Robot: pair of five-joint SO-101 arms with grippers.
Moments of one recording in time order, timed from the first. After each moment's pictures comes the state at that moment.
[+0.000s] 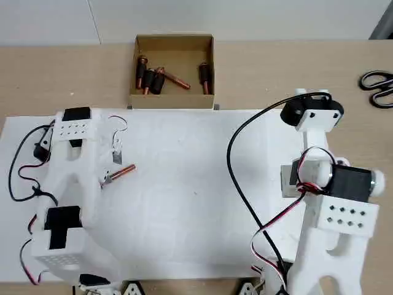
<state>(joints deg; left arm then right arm) -9.5 9.4 11.9 87.4 73.3 7.5 -40.4 19.9 98.1 11.4</state>
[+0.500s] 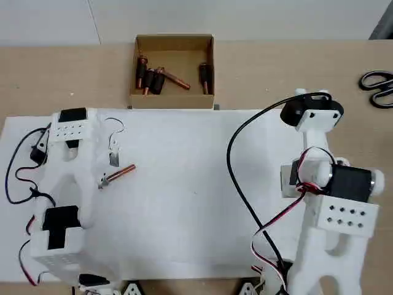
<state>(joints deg) -11.0 9.5 13.8 86.6 72.3 7.5 -40.4 20.0 98.0 11.4</state>
